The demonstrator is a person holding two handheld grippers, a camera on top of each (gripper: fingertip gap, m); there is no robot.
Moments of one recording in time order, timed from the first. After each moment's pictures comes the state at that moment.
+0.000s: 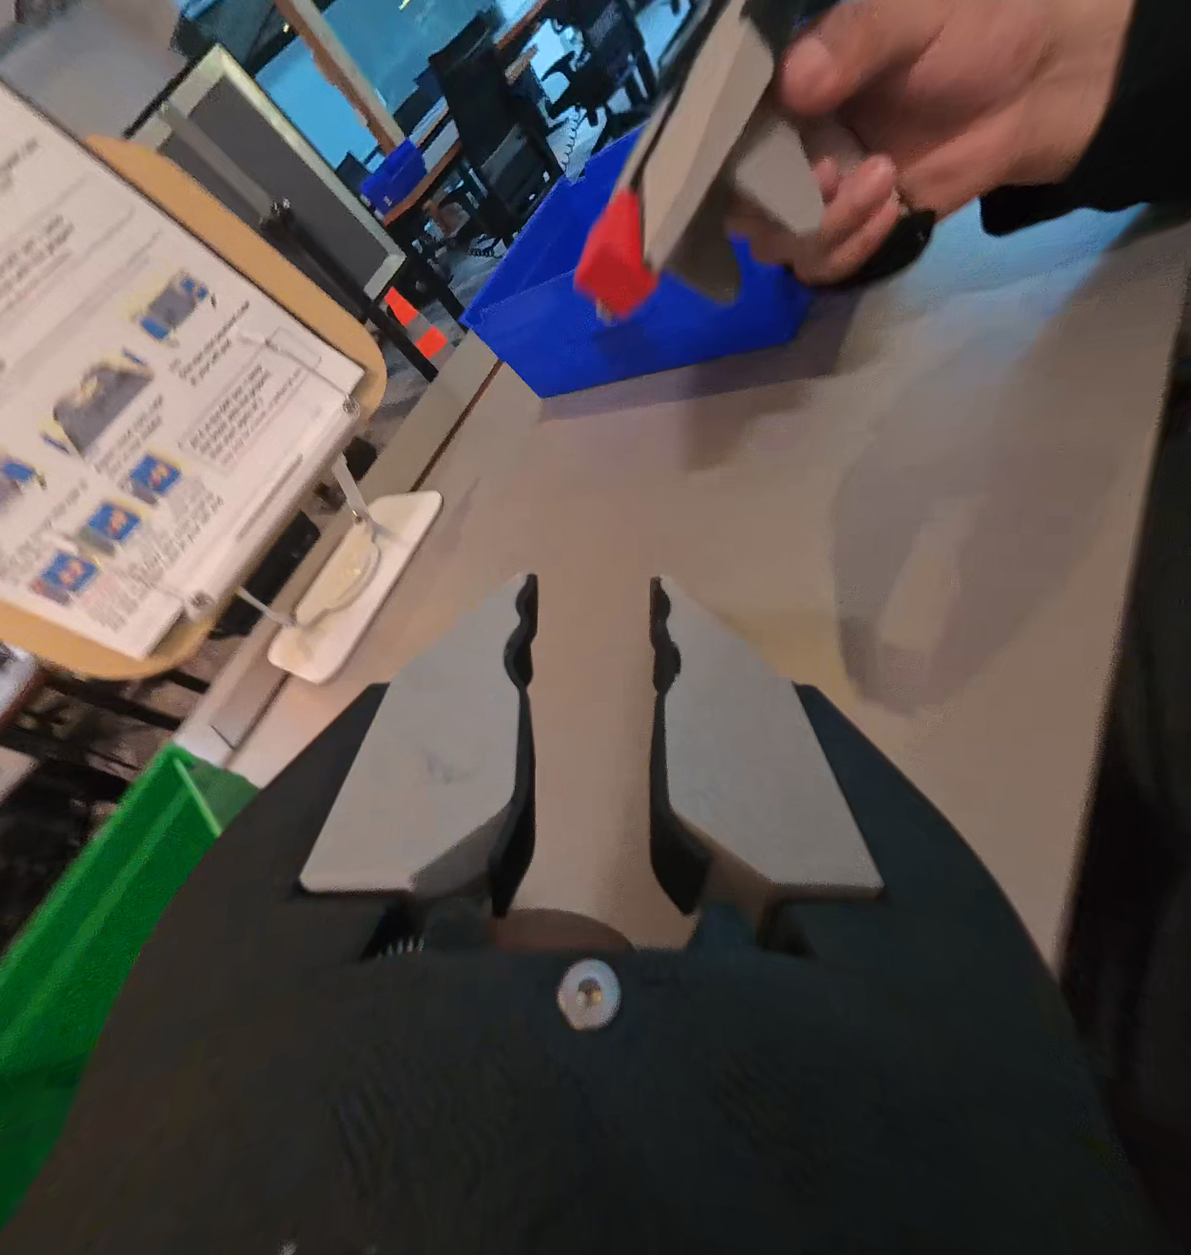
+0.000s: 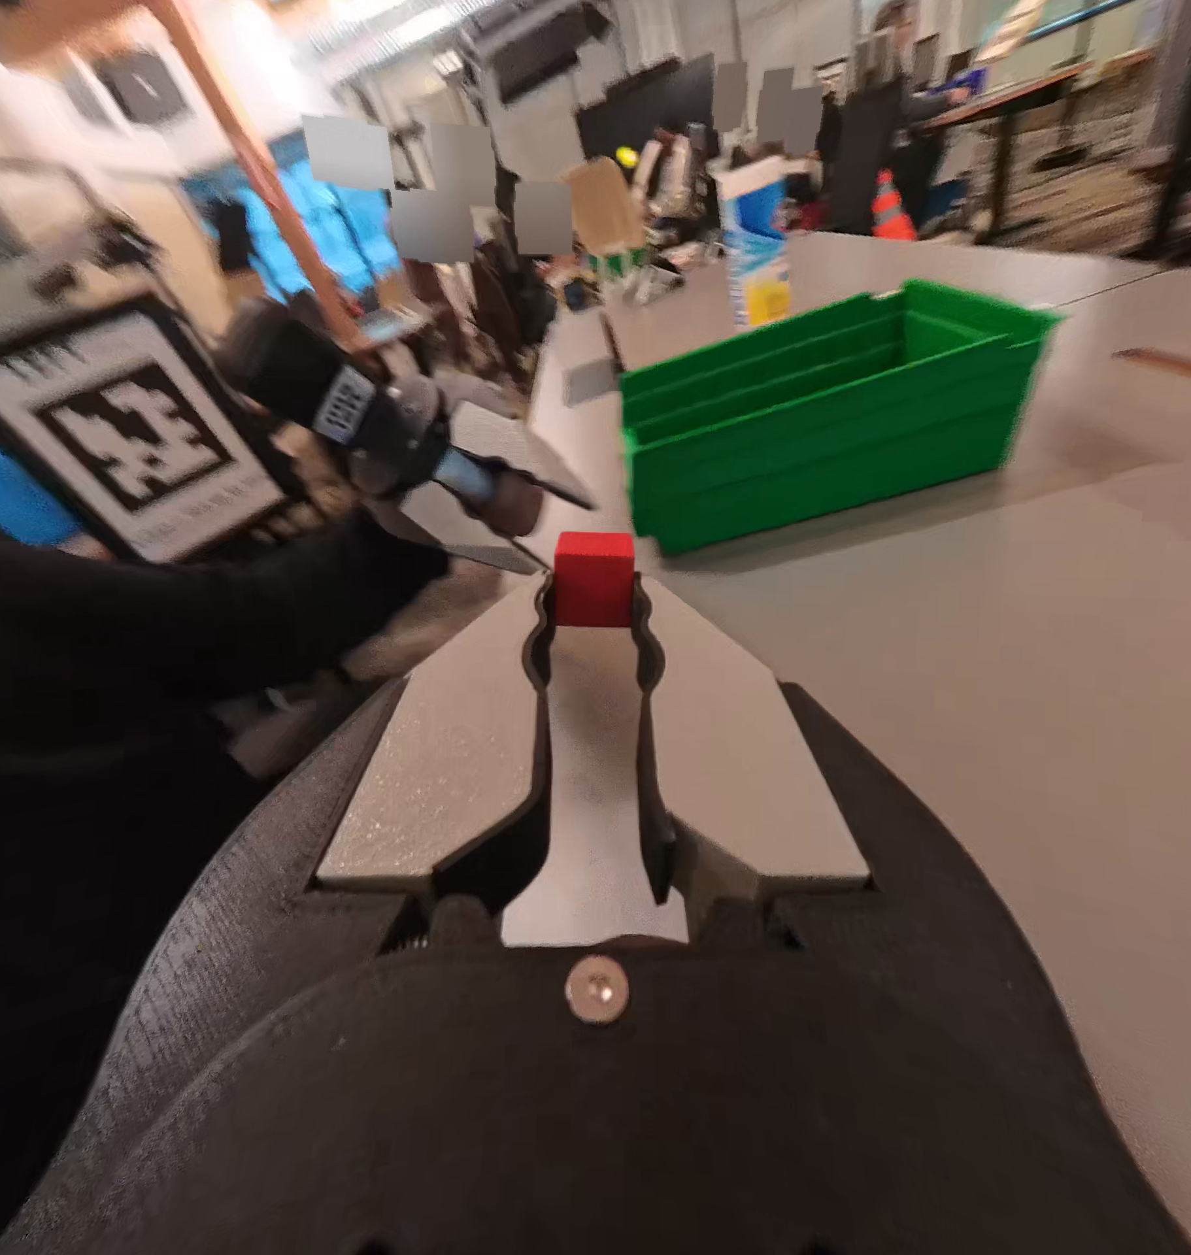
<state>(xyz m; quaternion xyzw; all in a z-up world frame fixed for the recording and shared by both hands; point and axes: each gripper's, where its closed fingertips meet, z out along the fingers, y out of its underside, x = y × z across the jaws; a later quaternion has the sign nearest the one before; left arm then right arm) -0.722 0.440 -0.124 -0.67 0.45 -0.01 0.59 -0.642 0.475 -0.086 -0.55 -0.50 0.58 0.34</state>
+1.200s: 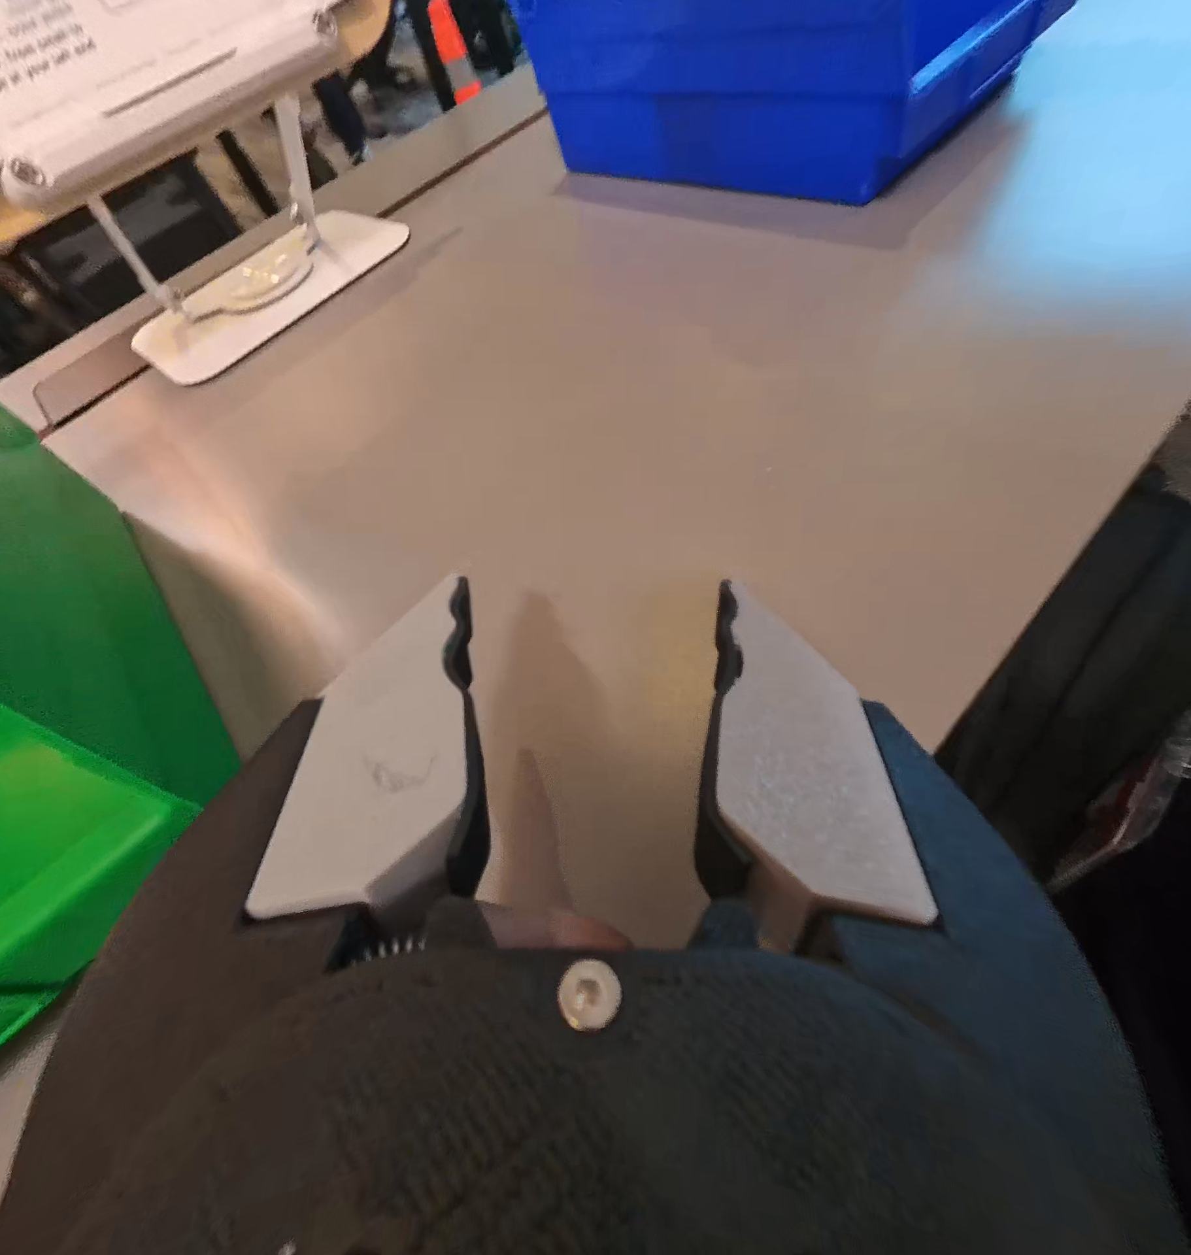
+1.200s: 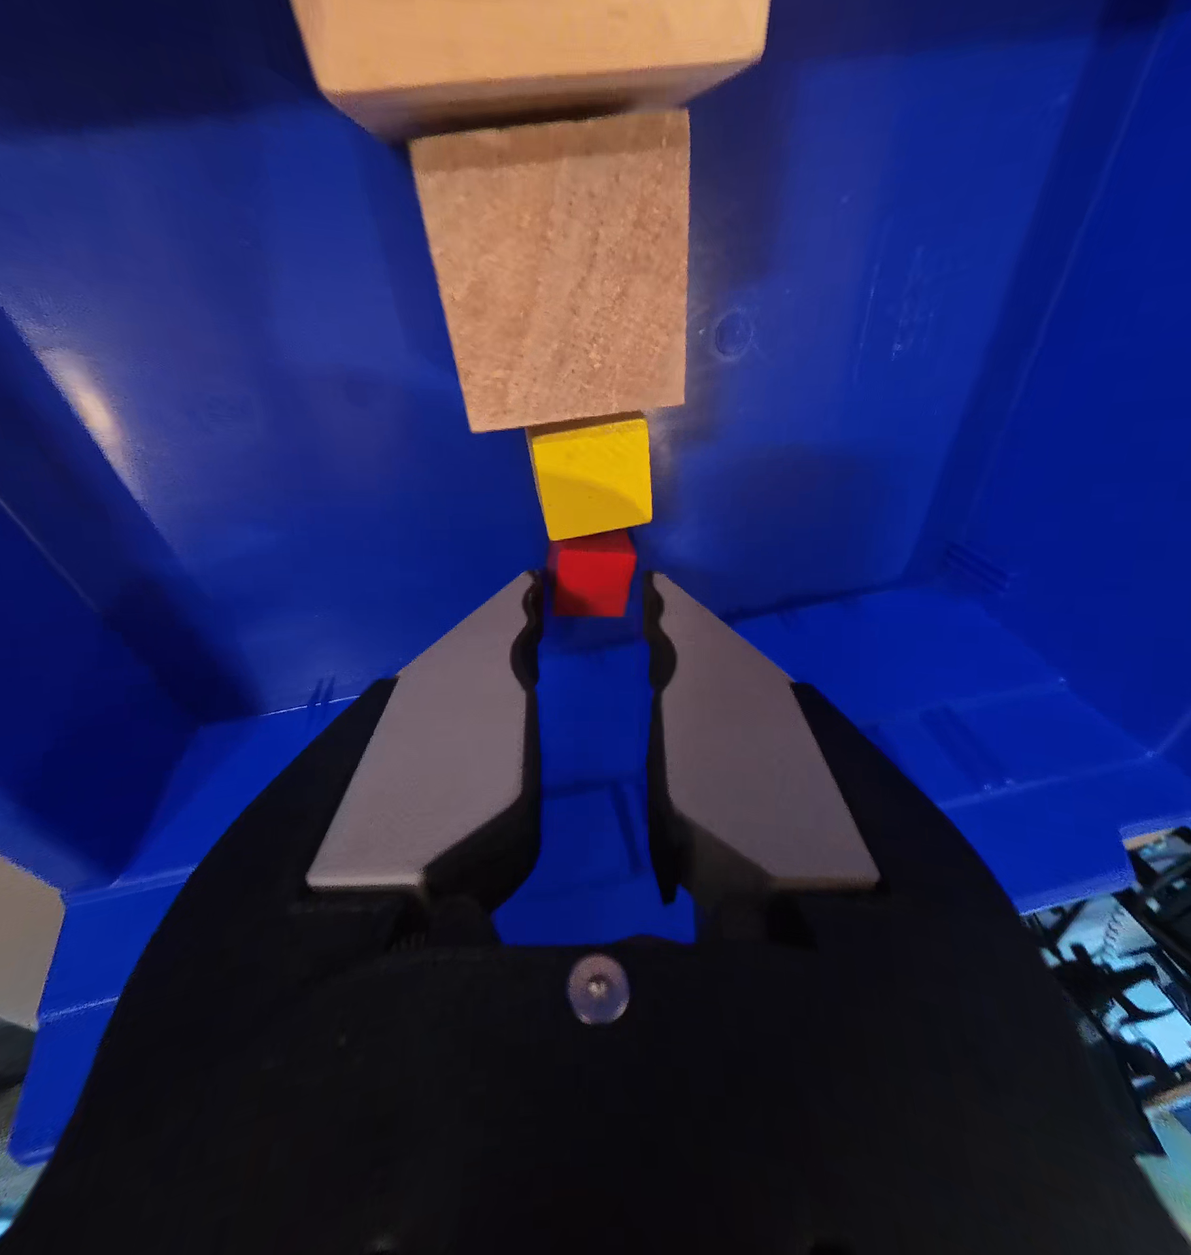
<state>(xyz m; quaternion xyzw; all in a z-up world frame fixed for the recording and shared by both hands) -0.750 0.417 -0.203 -0.79 0.29 -0.05 0.53 -0.361 0.731 -0.245 -0.66 -0.75 -0.09 0.04</state>
